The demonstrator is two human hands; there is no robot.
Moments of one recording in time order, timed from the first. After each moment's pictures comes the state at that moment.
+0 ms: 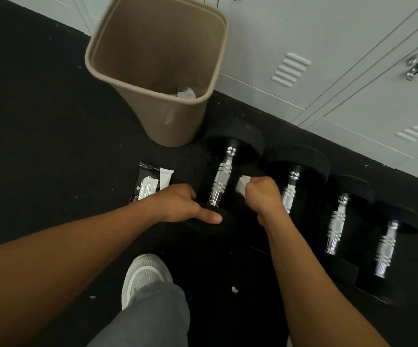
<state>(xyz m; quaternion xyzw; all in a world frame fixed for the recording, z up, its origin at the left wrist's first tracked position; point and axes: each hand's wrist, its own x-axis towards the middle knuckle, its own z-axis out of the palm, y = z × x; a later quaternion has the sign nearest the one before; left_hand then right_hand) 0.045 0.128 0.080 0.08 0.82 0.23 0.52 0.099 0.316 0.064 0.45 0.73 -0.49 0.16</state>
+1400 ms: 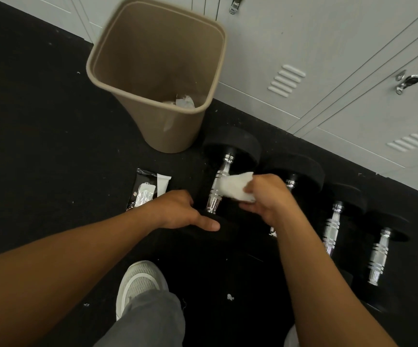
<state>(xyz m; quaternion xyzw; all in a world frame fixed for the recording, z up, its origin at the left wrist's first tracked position) 0.045 0.131 0.080 0.08 0.81 0.24 0.53 0.082 0.323 0.115 0.49 0.62 -0.58 0.19</state>
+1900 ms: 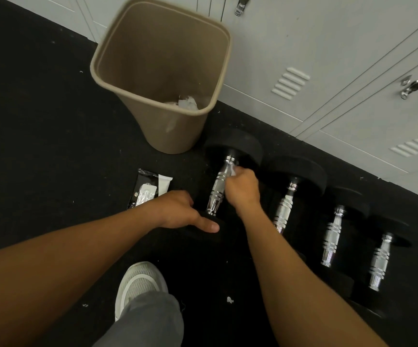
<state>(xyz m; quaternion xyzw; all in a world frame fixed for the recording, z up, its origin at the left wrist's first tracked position) 0.040 0.128 0.077 0.07 0.80 0.24 0.55 0.062 0.292 0.066 0.40 0.79 -0.45 0.14</state>
